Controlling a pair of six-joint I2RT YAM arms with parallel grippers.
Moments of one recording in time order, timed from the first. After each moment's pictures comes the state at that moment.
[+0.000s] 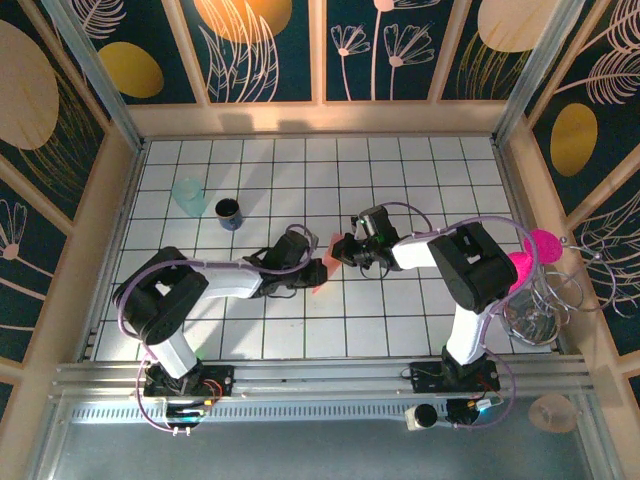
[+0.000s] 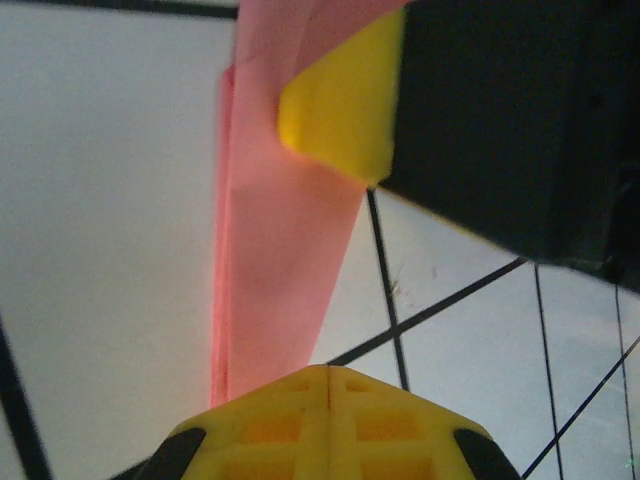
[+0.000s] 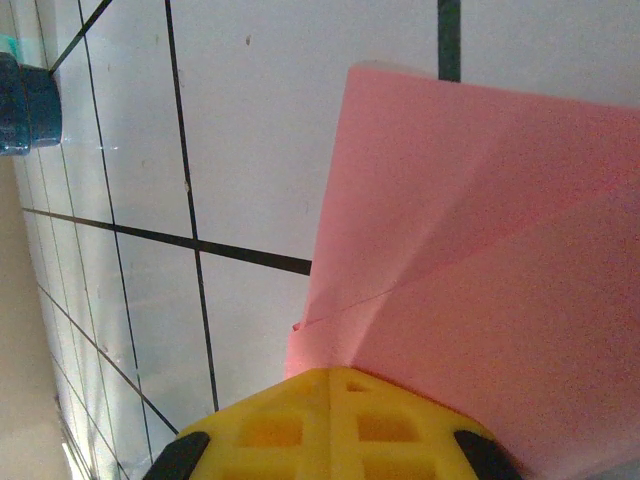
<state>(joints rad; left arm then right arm) -0.79 1.71 0.74 0.17 0.24 -0.82 0.55 1.84 0.80 0.21 -0.49 0.84</state>
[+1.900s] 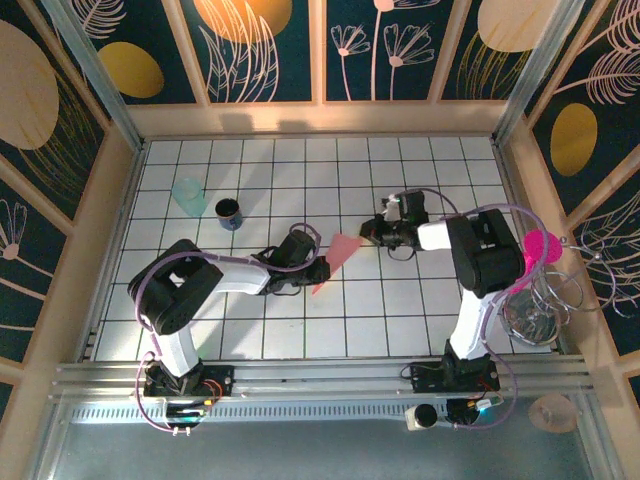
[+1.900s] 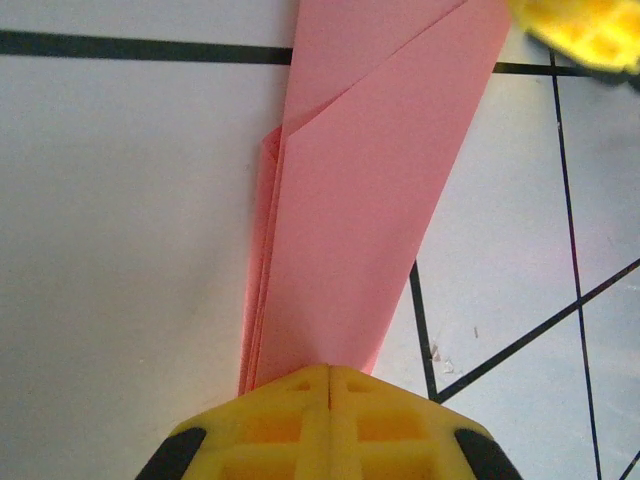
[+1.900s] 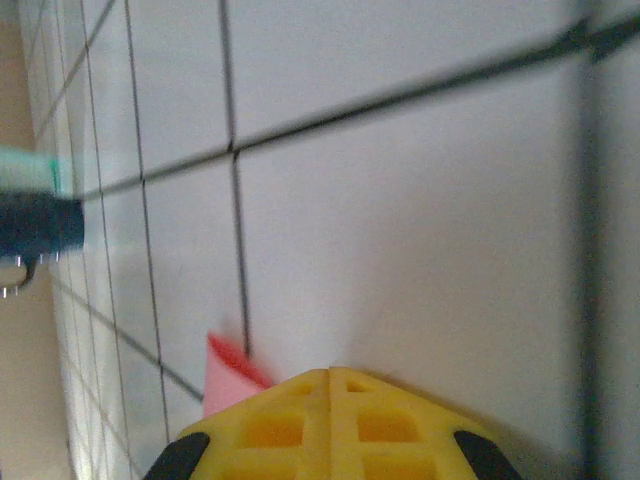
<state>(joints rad) -0.79 1.80 0.77 0.20 0.20 -0.82 0.24 1.92 0.88 0.19 -0.63 0.65</state>
